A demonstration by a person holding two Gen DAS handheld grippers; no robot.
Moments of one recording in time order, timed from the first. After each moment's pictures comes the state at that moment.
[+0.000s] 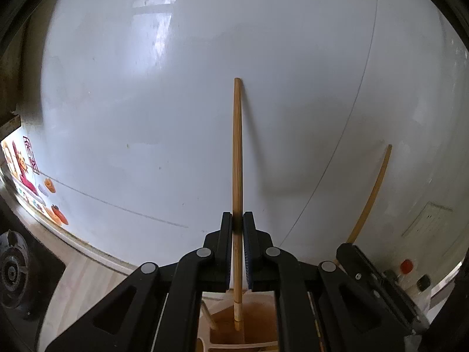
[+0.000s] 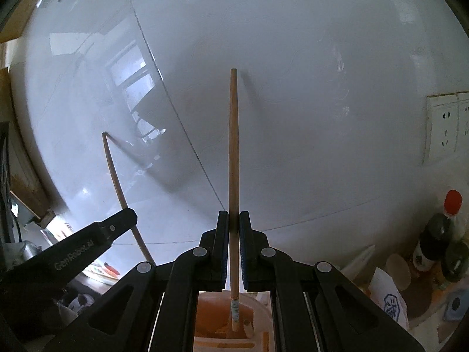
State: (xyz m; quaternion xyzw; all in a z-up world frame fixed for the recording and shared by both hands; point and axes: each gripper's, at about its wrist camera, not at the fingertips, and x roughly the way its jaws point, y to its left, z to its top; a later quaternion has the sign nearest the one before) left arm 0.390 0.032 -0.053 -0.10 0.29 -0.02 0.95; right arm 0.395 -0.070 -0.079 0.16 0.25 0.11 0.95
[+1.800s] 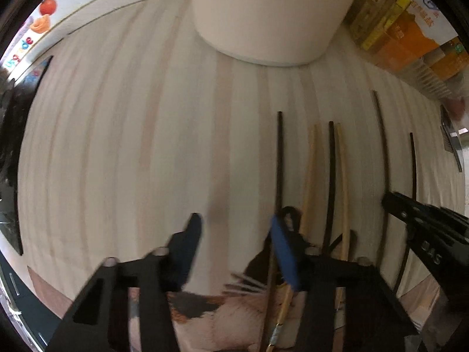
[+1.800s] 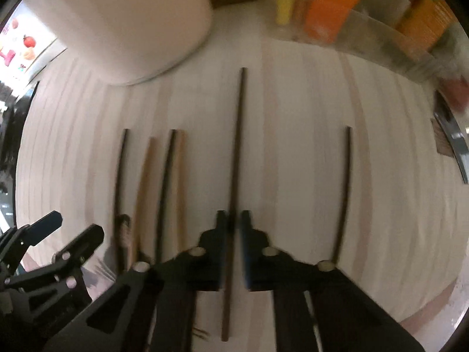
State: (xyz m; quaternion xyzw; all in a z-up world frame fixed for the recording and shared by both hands) left arm 0.204 -0.016 -0.304 -0.01 0.67 -0.01 0.74; right arm 0.218 -0.127 -0.366 0.02 0.68 0.04 0.74
